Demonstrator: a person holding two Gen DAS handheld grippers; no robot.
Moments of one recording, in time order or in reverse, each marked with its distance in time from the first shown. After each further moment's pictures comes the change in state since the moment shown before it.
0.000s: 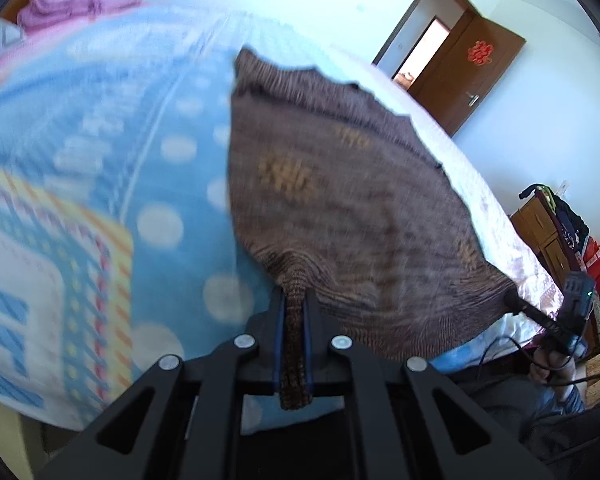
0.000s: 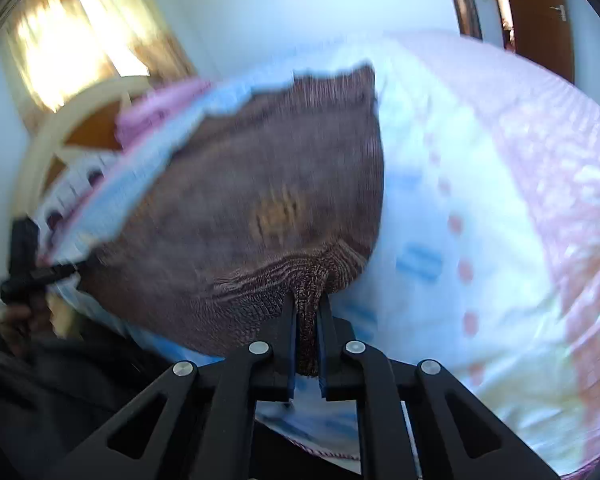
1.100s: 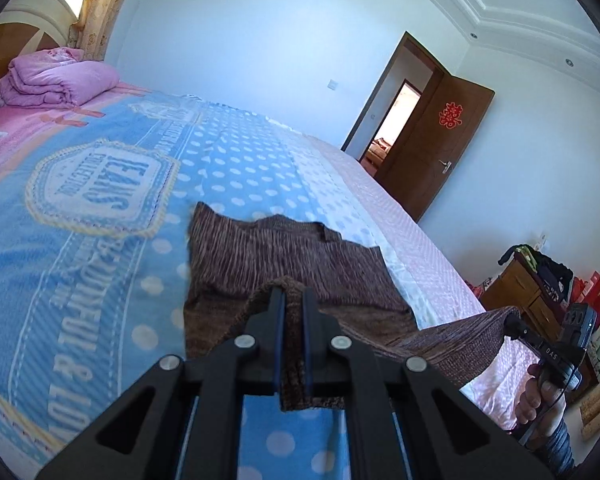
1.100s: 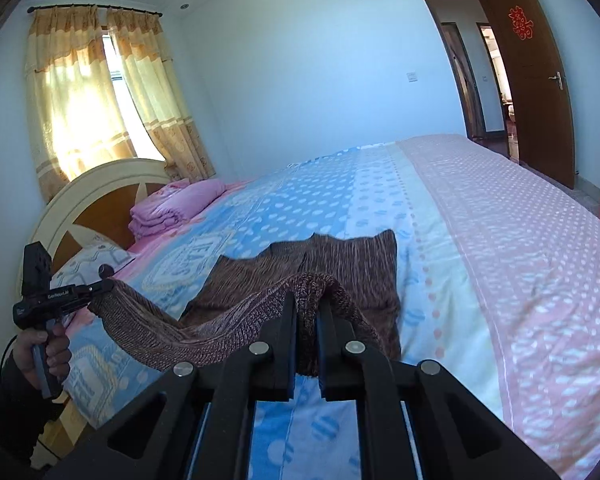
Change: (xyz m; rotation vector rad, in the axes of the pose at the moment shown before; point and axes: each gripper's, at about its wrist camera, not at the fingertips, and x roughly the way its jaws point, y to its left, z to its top) left arm -0.011 -0.029 0.163 0.028 -0.277 -0.081; right arm -0.023 0.028 0.152 -0.052 -0.336 0.006
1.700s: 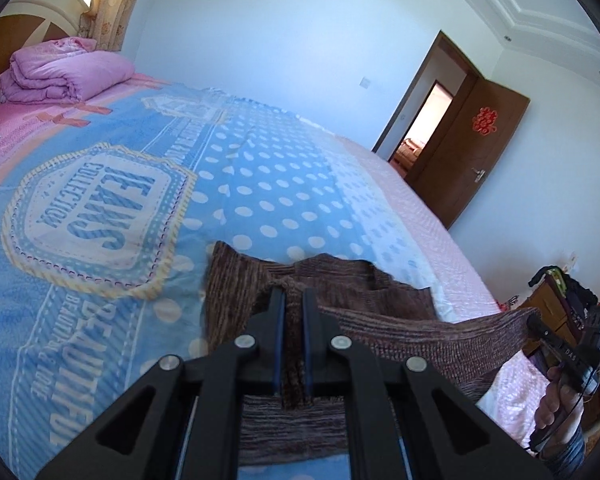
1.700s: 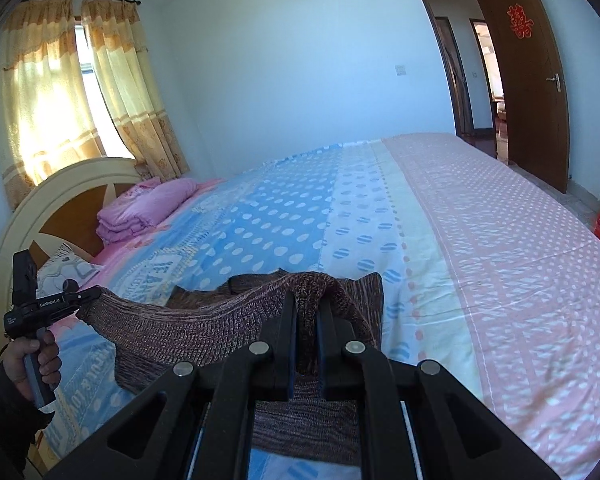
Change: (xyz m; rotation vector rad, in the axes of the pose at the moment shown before) left arm 0.100 0.039 0.062 -0.044 0.038 0.100; right arm 0.119 -0.032 0.074 -0.008 0.056 -0.079
